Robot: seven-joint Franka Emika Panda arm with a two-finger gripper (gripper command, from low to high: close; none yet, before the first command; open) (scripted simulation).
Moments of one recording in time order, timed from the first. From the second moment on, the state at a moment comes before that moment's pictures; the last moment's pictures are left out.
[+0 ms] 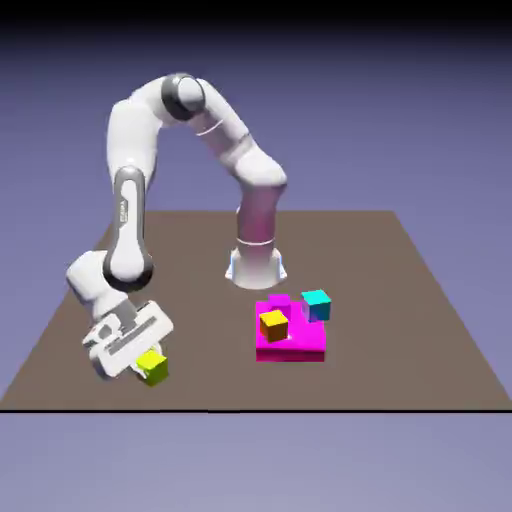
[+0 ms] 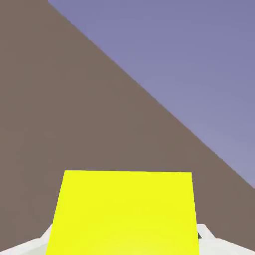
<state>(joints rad) 1.81 -0.67 -2.45 -2.22 0.50 2.55 -1.34</state>
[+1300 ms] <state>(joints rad) 1.17 -0.66 -1.12 -2.70 1.18 2.93 -1.22</state>
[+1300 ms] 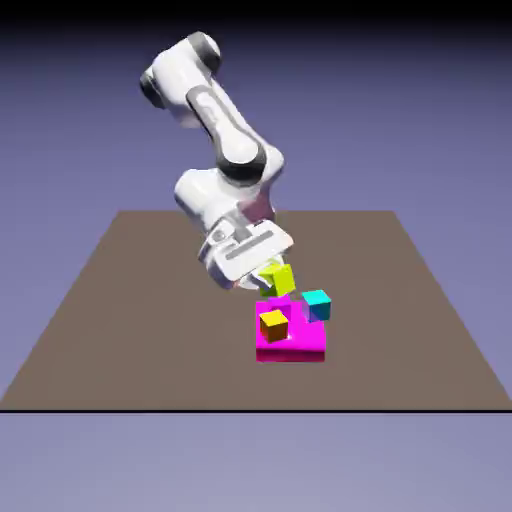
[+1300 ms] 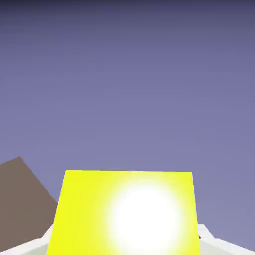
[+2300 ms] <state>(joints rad) 0.73 -0.62 -0.07 -3.06 1.96 3.16 -1.25</state>
